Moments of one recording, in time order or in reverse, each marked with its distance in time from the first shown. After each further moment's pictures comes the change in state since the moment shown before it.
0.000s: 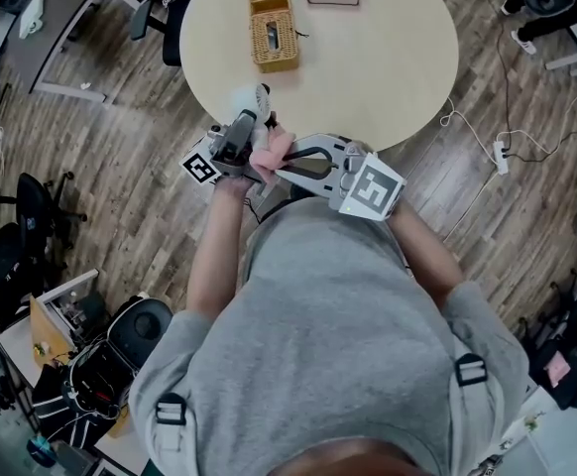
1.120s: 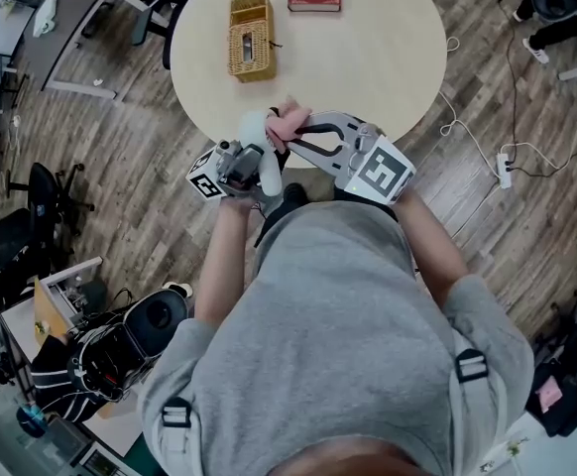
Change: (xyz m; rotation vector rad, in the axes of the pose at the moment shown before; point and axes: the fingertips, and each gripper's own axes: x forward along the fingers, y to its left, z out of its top) left arm 0.082 -0.003 -0.121 0.052 0.086 -0.073; right arm -0.143 -0.076 -0.004 0.032 -0.018 -0.093
